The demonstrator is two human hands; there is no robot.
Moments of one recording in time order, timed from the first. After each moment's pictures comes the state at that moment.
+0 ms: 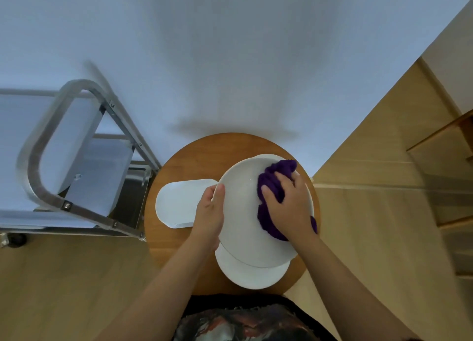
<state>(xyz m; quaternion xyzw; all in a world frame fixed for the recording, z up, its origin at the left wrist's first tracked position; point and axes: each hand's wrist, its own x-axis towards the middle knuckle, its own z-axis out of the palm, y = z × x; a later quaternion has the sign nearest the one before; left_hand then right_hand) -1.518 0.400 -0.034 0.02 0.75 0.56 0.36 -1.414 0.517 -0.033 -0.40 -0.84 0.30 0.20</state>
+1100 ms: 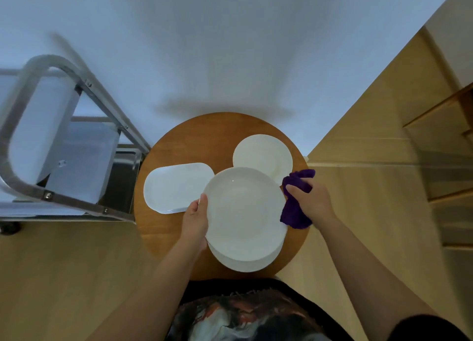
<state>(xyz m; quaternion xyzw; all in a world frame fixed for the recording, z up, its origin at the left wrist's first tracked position) -1.511 0.385 -0.096 -0.13 0.72 0.55 0.40 -1.365 0.577 -0.077 -0.55 -0.66 0.51 0.08</state>
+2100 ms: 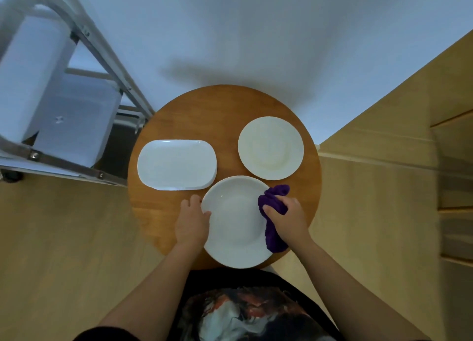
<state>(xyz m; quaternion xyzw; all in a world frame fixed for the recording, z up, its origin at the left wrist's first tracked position) -1.490 0.376 -0.161 0.07 0.94 0.18 0.28 -1.363 0.538 -0.134 -0.49 -0.71 0.50 -0.04</state>
